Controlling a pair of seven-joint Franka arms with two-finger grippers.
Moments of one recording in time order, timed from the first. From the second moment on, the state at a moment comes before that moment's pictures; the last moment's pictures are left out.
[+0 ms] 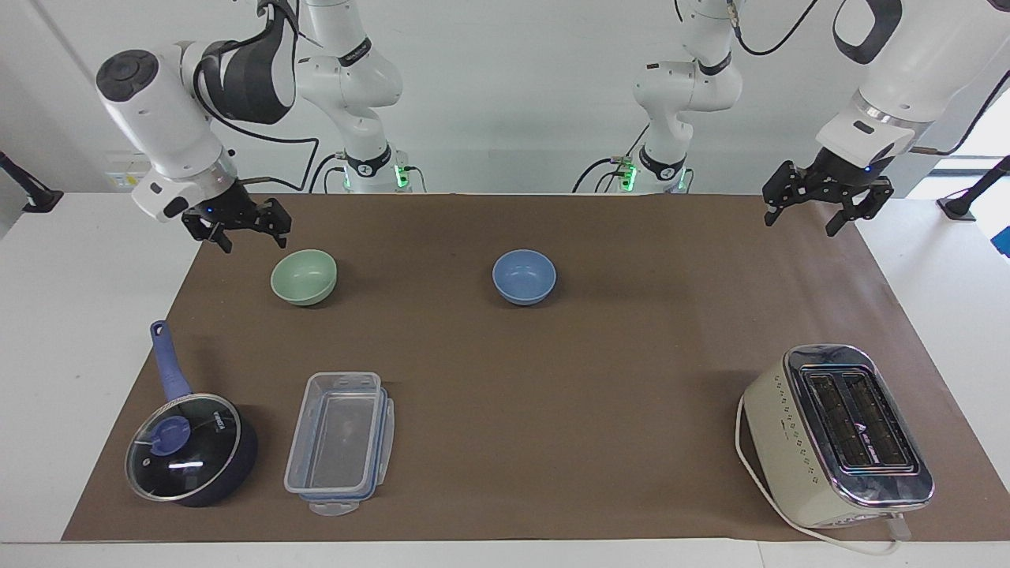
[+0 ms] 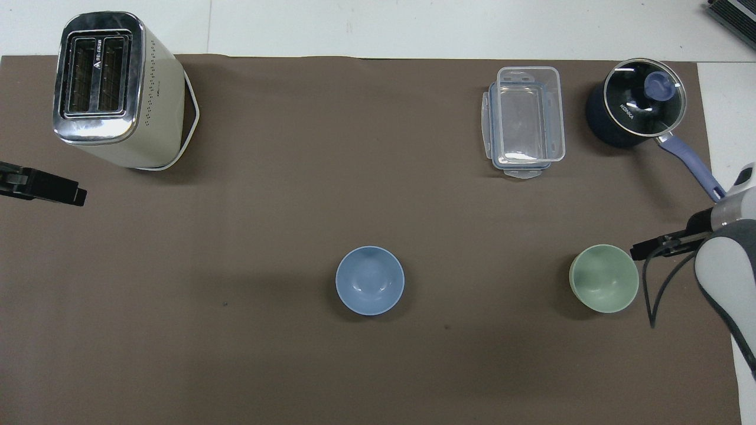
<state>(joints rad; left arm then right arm) -0.12 0.01 0.08 -1.52 -0.06 1.52 0.20 -0.18 -0.04 -0.03 -2.13 0.00 1.96 -0.39</state>
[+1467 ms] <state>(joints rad) -0.11 0.01 0.08 -1.52 -0.06 1.50 0.20 -0.24 -0.03 -0.03 -2.36 0.00 2.21 -0.46</state>
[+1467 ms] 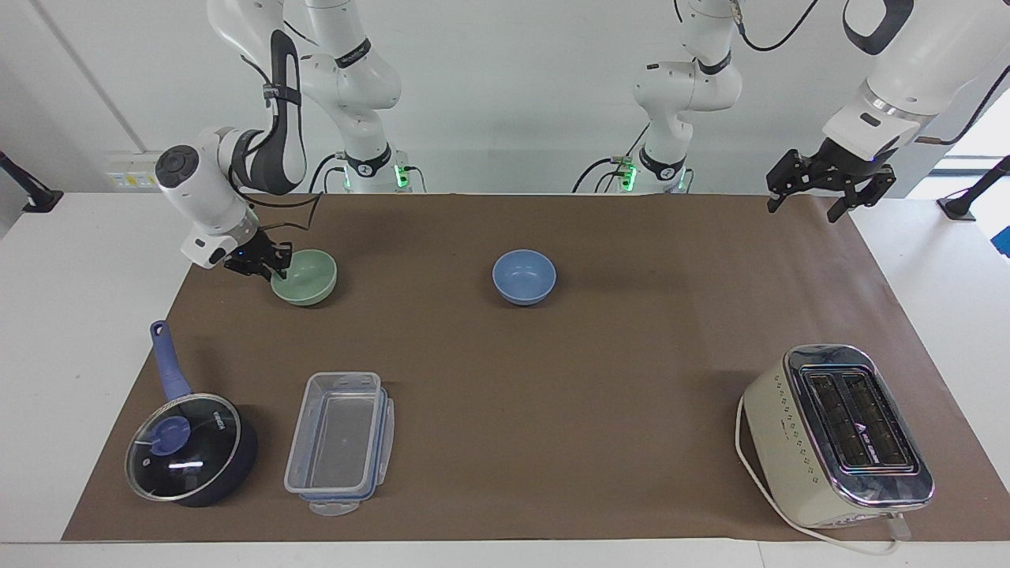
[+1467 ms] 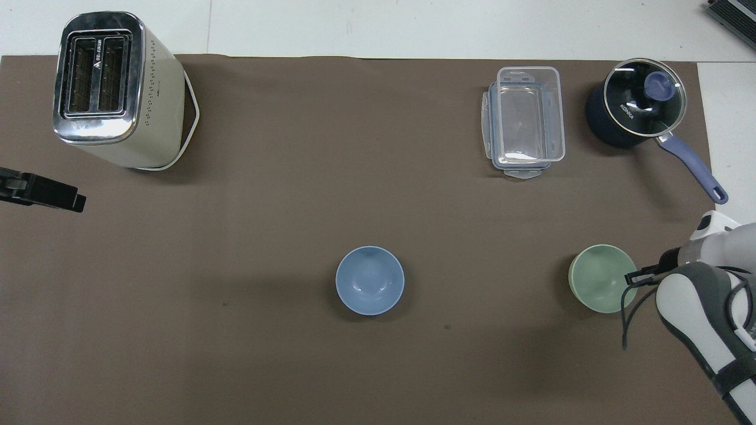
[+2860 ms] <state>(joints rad) -0.11 0.01 0.08 -1.52 -0.06 1.49 0.20 -0.23 -0.07 0.33 -1.95 0.13 1.73 -0.07</state>
